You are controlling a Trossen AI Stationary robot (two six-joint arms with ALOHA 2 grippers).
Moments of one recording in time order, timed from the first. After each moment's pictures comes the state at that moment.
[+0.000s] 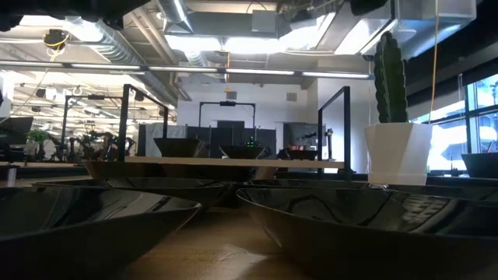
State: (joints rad) left arm -0.29 0.55 0.30 0.35 -0.38 0.28; right arm 0.53 1.22 0.69 0.31 0.31 -0.19
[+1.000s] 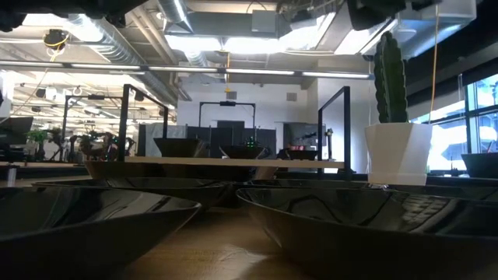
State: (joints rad) left arm -0.29 0.60 0.30 0.44 -0.41 0.29; right arm 0.53 1.25 0.69 0.26 0.31 -0.11
